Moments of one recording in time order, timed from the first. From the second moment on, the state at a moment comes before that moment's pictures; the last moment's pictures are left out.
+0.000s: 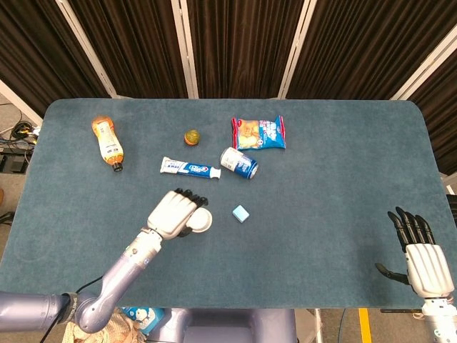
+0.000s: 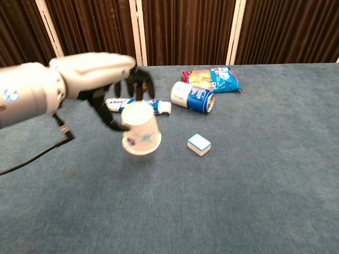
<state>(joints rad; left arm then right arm) -0.82 -1.50 -0.19 -1.86 1.02 1.07 0.71 0.05 -1.14 0.03 -1.57 -1.58 1.52 0.06</state>
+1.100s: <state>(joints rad) -1.07 -1.85 -0.29 -1.49 0.84 1.02 0.78 0.06 -1.12 0.03 -1.59 -1.56 1.50 0.13</state>
